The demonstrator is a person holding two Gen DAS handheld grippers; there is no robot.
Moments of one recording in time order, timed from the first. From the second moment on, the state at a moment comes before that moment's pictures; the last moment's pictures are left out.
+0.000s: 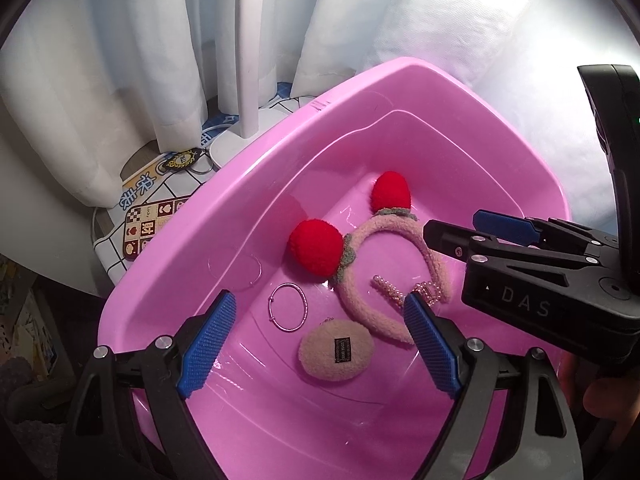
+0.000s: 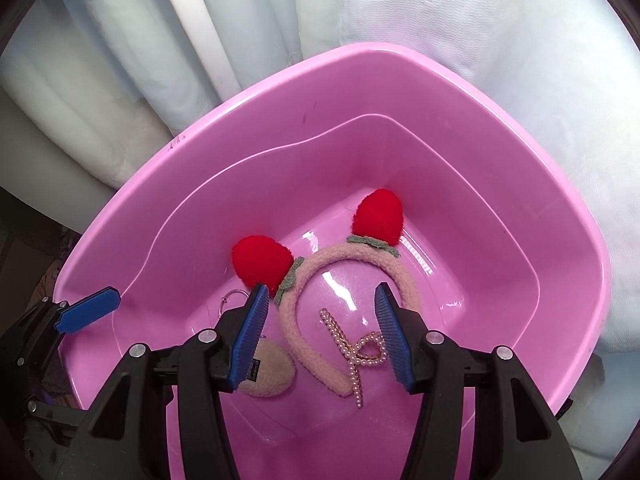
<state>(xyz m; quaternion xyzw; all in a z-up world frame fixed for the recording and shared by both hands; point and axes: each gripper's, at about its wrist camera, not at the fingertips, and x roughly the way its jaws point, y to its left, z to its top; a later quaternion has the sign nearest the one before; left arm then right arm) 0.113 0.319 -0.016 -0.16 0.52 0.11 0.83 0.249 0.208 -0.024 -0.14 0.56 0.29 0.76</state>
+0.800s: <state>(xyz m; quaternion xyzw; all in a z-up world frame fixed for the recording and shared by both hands) 0.062 0.300 0.033 -0.09 0.45 0.10 0.88 0.188 0.142 0.047 -0.08 0.48 0.27 0.83</state>
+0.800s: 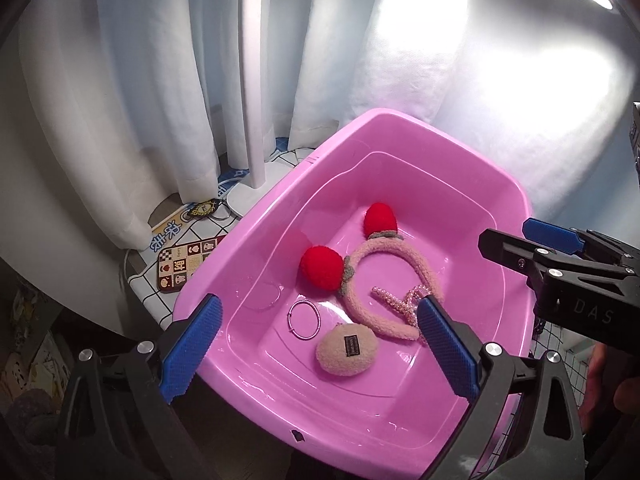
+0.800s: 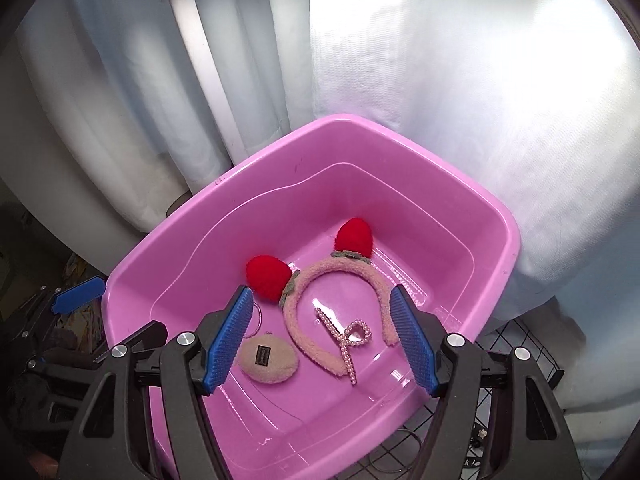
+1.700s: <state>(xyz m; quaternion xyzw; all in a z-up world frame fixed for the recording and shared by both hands) 0.006 0.140 0.061 -0.06 0.40 0.00 0.91 -0.009 -0.219 0.049 0.09 0.46 0.01 0.88</state>
